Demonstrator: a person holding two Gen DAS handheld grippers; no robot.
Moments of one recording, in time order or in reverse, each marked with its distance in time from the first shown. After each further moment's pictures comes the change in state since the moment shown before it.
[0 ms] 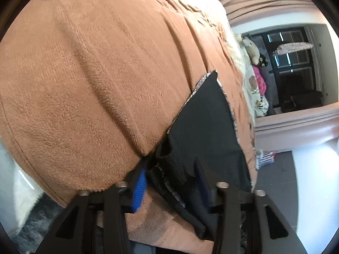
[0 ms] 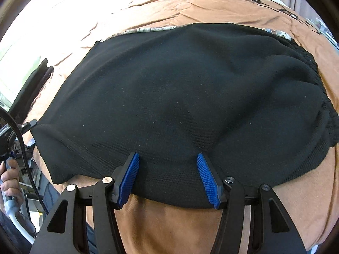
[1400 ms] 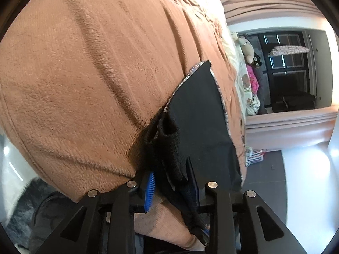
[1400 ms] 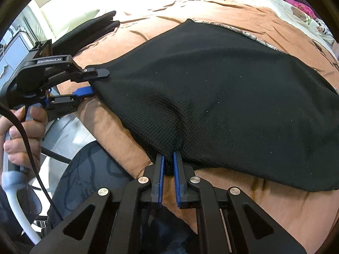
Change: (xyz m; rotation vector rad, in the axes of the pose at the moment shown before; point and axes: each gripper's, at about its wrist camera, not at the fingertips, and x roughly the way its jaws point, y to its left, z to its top) left arm 0.004 0.002 -0.019 -0.040 0.034 -0.085; right arm 0.018 0.154 -0.034 -0.352 0.031 0.135
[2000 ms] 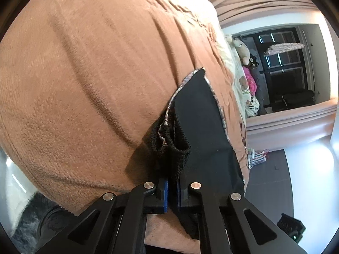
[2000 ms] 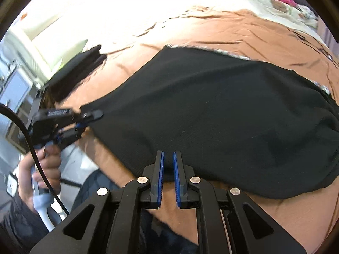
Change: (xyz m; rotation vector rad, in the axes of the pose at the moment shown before) left arm -0.009 -0.011 0.005 0.053 -0.049 -0.002; right arm -0.053 -0.060 0.014 0.168 -0.121 0.017
